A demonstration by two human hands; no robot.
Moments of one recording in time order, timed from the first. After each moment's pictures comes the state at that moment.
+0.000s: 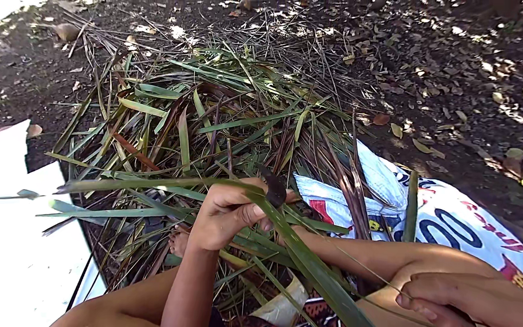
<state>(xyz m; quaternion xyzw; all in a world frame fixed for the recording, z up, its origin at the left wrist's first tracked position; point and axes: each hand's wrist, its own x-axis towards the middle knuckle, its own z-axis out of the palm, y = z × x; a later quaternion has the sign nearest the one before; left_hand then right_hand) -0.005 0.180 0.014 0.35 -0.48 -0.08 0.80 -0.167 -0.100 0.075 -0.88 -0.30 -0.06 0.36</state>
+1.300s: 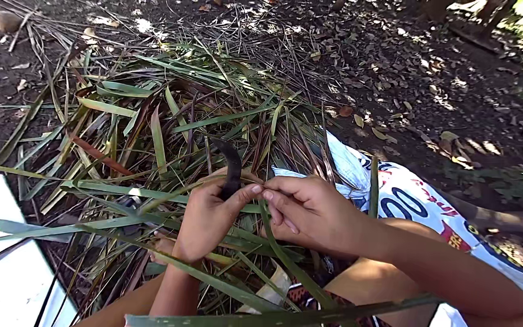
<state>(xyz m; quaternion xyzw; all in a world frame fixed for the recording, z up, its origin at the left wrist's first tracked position) -0.021 0.172 0.021 0.67 -0.26 0.00 0.70 -0.070 -0.017 0.073 -0.85 -0.20 0.01 0.49</state>
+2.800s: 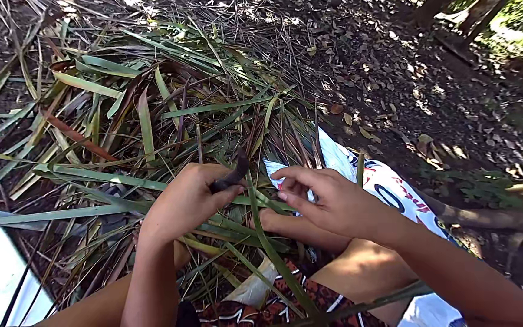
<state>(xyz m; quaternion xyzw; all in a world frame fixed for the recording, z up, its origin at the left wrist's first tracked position) 0.006 0.199 0.015 0.74 -0.41 -0.01 0.53 -0.073 -0.057 0.065 -0.93 -0.24 0.00 0.27</state>
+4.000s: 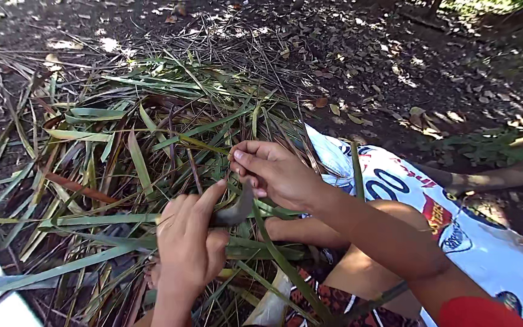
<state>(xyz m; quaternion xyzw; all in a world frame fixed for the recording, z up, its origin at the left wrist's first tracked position) -0.024 0.177 0.011 0.77 -0.35 0.32 0.43 -0.032 -0.004 0.093 -0.64 -0.01 0.08 0.76</state>
